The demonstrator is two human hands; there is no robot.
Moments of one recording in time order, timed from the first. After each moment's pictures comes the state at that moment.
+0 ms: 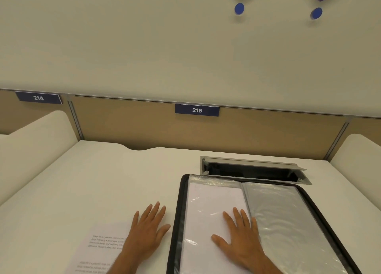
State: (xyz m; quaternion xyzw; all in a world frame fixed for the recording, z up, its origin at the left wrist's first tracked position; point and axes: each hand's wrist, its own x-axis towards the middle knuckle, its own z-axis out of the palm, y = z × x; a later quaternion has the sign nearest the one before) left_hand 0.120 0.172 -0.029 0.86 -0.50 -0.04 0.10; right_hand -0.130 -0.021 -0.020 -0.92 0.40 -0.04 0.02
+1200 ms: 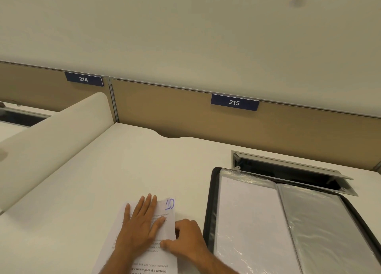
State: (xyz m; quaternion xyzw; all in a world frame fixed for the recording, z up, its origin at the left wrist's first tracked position) left_hand 0.174 0.272 -0.049 0.91 -0.39 -0.04 0.13; right_hand 0.038 0.146 0.000 -0.89 0.25 0.04 0.39
